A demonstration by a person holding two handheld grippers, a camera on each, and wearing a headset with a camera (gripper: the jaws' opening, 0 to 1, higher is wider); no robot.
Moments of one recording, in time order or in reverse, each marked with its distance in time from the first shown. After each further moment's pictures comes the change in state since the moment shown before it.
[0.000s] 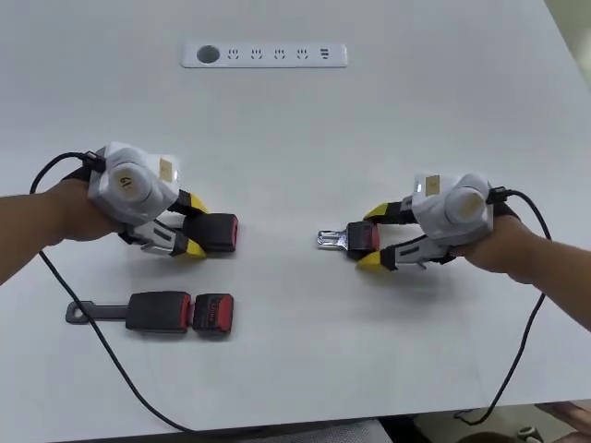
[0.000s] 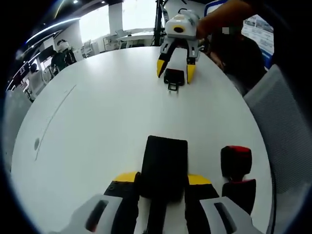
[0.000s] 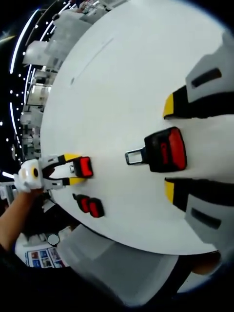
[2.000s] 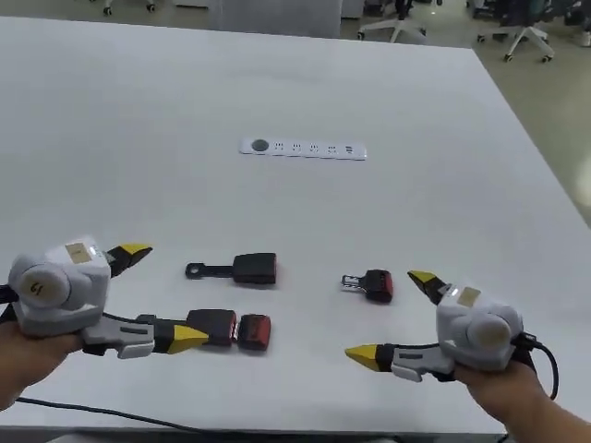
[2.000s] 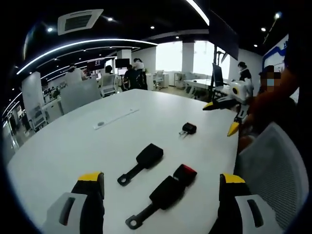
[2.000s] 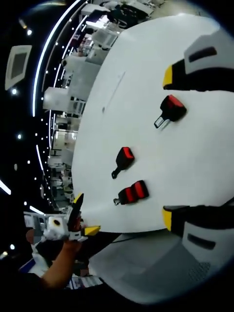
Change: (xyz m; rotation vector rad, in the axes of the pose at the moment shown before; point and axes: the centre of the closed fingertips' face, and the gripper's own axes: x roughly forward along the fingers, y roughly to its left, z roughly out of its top) left arm -0.149 -0.110 -0.013 -0.367 -0.424 0.467; right arm -0.058 0.106 0.052 0.141 -0.266 -0.361
